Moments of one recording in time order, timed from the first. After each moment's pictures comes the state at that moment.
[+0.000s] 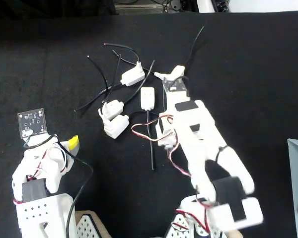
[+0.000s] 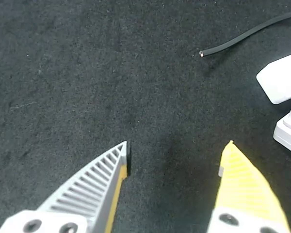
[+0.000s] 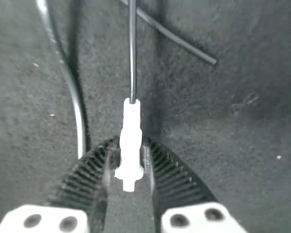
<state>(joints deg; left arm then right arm) -19.7 -87.4 83.1 59.6 -2.2 -13.8 -9.5 40.1 66.0 -7.5</state>
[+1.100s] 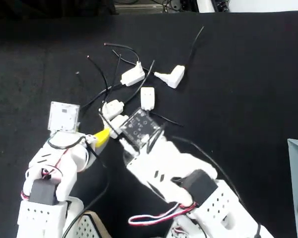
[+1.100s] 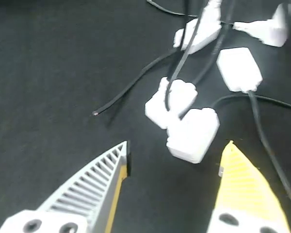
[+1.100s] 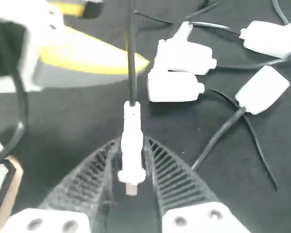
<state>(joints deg) 3.3 -87.4 75.0 55.8 -2.2 -44.2 -68.3 60.2 64.0 5.4</state>
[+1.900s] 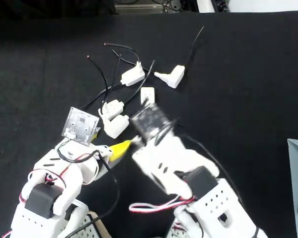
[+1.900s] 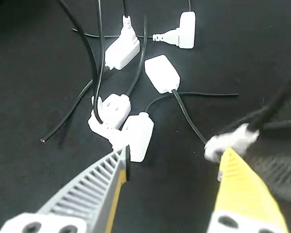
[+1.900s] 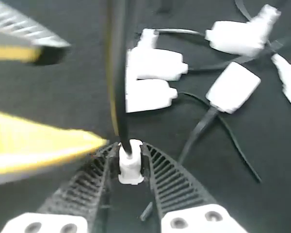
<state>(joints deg) 17.3 -87.4 64.9 65.5 -2.2 -33.8 -68.4 64.0 58.8 2.9</state>
